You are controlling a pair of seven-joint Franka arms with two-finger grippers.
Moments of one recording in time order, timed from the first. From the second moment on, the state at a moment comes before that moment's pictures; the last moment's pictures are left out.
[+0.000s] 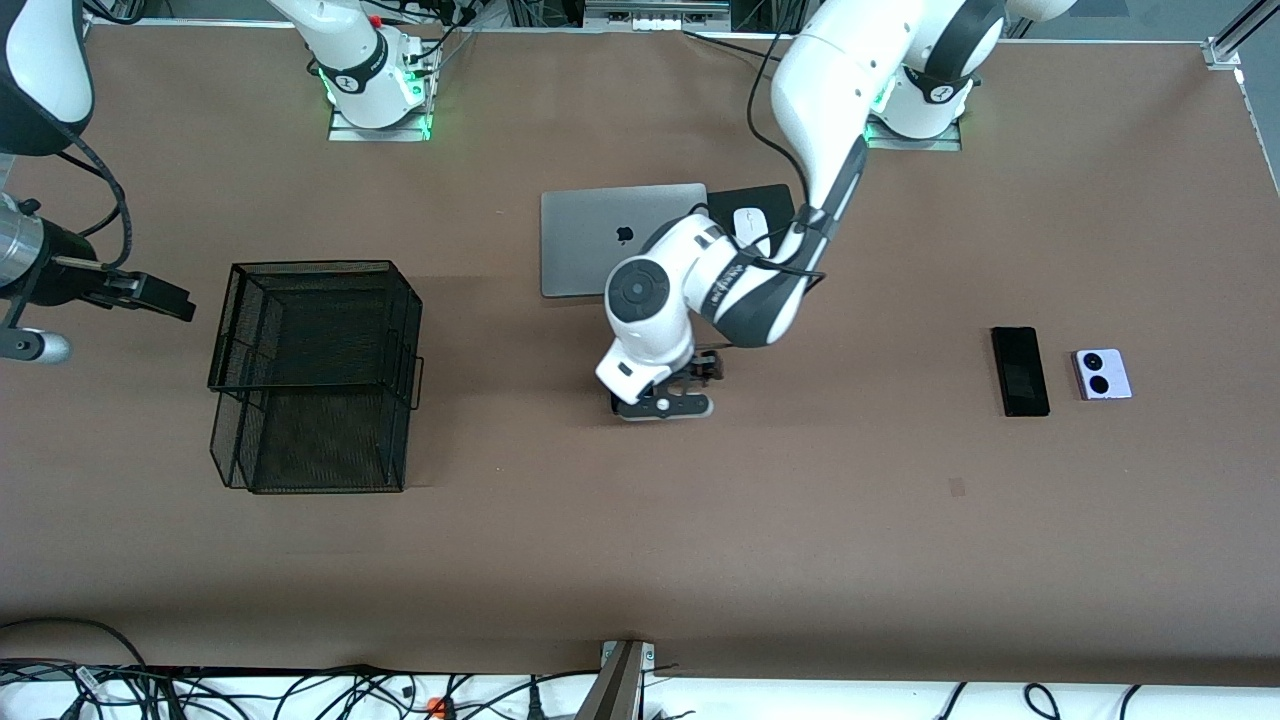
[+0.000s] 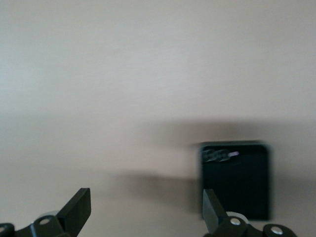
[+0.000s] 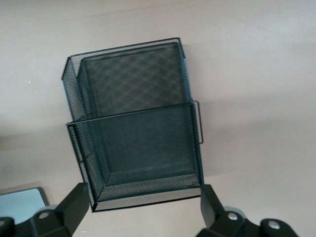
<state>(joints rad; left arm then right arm) -0.71 0.95 0.06 -1.06 0.04 1.86 -0.71 -0.05 0.19 0.05 -1.52 -0.02 1.63 0.14</state>
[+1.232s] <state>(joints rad) -0.23 0.54 0.07 -1.62 0.16 1.91 -0.06 0.53 0.69 0.09 -1.36 -0.02 2.08 0.71</state>
